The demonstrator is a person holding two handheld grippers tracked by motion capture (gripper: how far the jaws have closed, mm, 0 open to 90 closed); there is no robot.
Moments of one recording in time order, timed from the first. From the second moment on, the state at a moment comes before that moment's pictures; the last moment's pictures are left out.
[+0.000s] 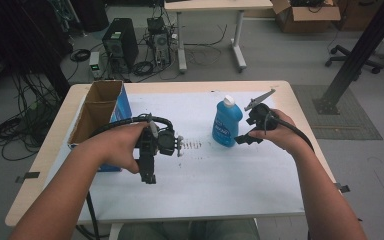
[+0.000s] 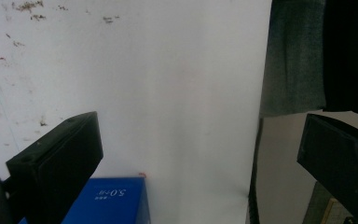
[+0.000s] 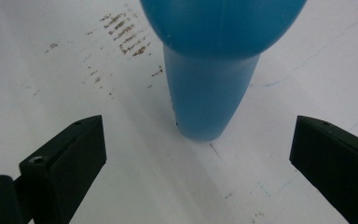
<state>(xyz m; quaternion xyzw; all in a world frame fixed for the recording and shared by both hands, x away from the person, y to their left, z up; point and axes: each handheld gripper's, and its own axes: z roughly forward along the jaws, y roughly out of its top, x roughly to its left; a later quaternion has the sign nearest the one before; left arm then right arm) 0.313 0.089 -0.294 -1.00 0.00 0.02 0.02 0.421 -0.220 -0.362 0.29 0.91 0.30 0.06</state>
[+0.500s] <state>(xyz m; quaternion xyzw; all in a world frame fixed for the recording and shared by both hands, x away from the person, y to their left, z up) 0.315 0.092 -0.299 -1.00 -0.01 0.02 0.03 0.428 -0.217 -0.374 0.29 0.89 0.35 0.08</state>
